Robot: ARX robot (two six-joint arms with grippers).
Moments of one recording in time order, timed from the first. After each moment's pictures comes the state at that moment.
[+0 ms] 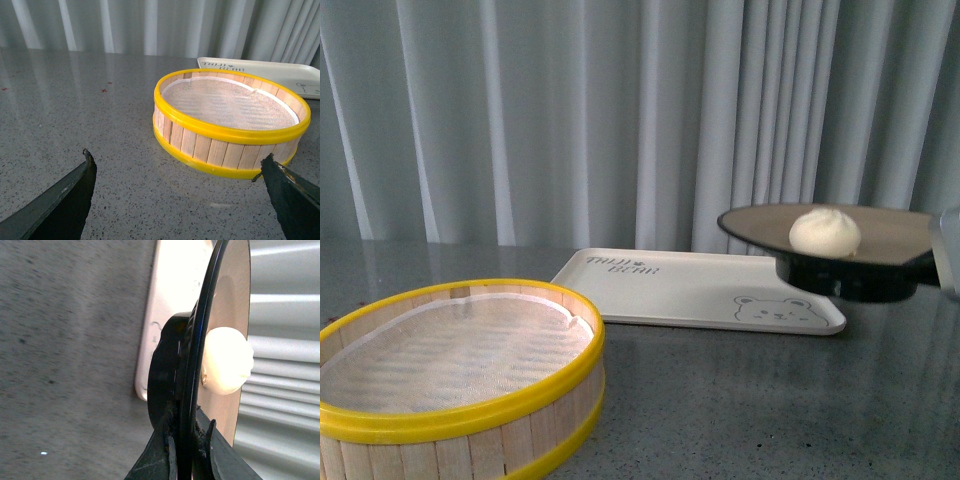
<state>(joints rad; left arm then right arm) 0.00 0.00 0.03 0.00 0.00 0.00 0.00 1.36 0.86 0.09 -0.46 -1.66</state>
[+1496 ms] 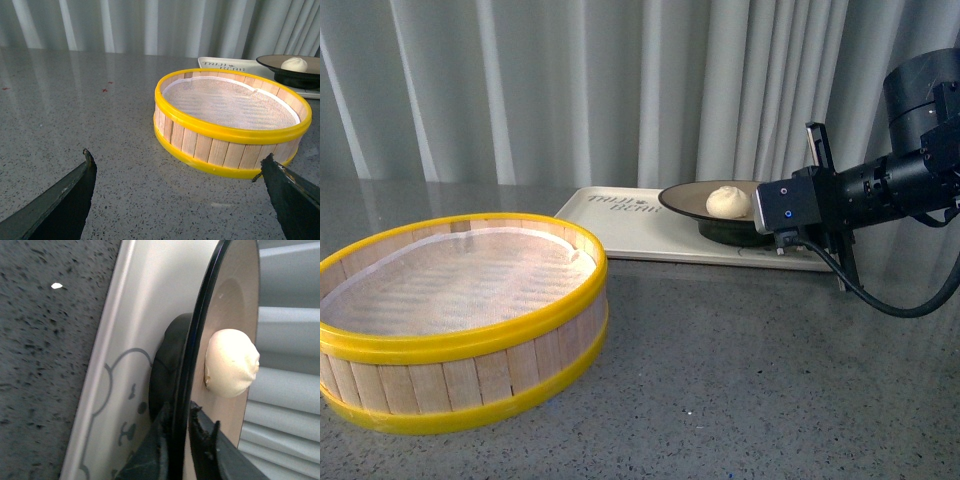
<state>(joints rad) 0.00 0.00 0.03 0.00 0.00 0.00 0.06 2.18 1.64 0.01 -0.49 -1.70</state>
